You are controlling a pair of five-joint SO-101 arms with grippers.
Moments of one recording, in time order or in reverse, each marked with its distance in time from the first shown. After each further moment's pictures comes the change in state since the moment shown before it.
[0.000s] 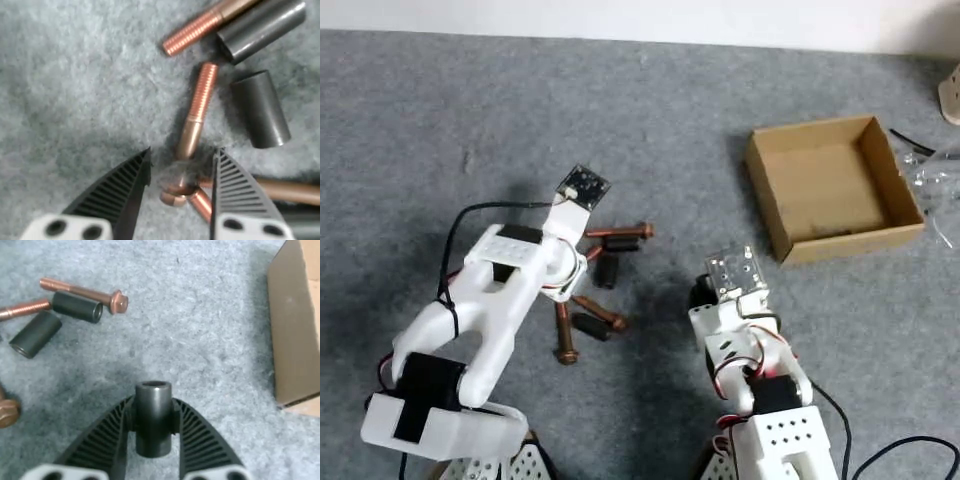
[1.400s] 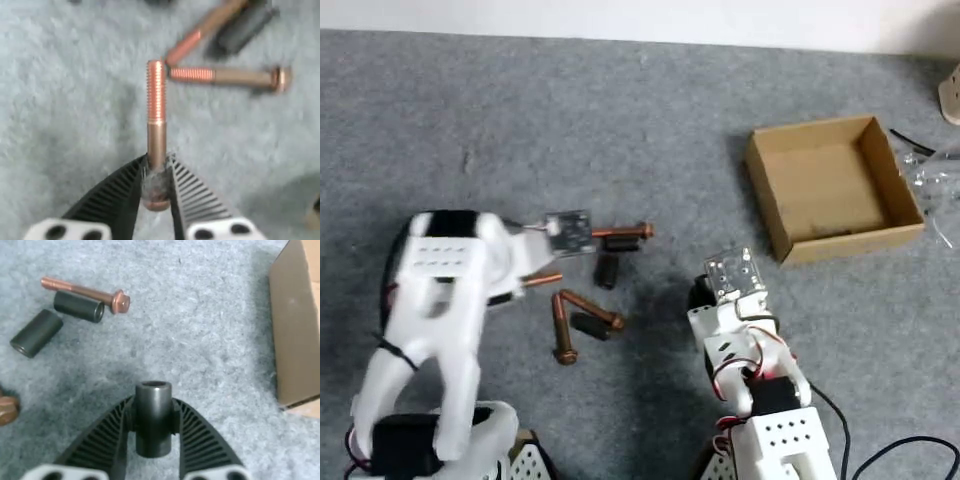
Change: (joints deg) left arm -13.3 -17.2 -6.4 32.6 -57.7; right arm 0.0 -0.4 1.5 -1.1 0.2
